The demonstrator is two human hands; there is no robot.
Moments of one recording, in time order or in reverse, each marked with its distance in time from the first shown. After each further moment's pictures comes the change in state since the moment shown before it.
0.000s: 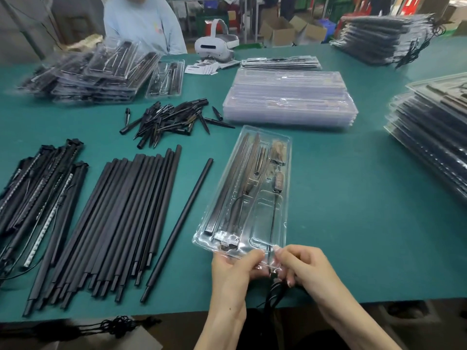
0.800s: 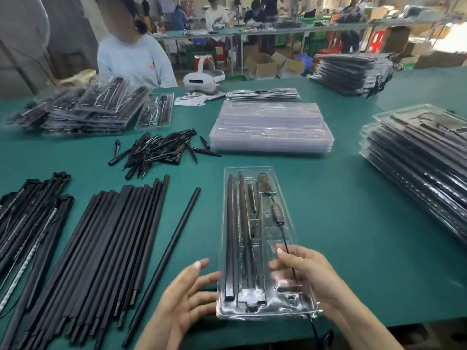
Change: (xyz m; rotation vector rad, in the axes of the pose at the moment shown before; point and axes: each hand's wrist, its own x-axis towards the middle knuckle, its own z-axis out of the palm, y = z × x) left_hand 0.032 0.020 -0.065 0.100 -0.276 -0.011; right_hand 0.022 -0.027 -0.032 0.370 0.013 0.203
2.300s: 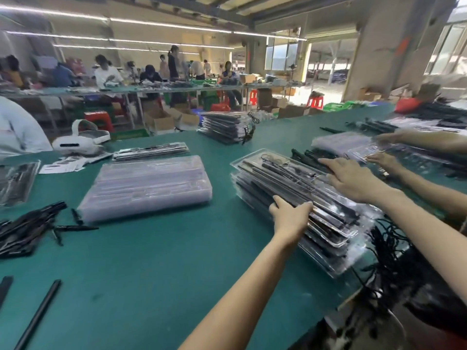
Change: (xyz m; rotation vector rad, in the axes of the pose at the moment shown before) left_hand 0.089 0.005 0.415 0.641 -0.441 0.261; right_hand -0.046 -0.214 -0.326 -1.601 0.845 -0.285
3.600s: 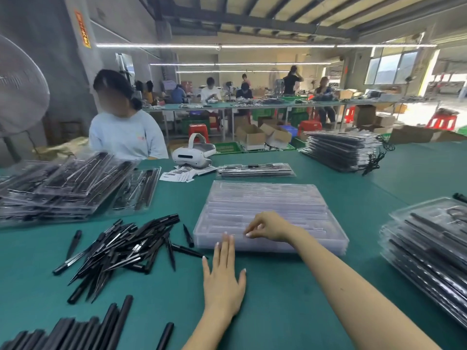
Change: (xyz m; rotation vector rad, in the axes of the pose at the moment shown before) left_hand 0.060 -0.192 -0.363 1.120 0.652 -0.010; right_hand 0.168 -0.432 0.143 0.528 -0.418 -0.691
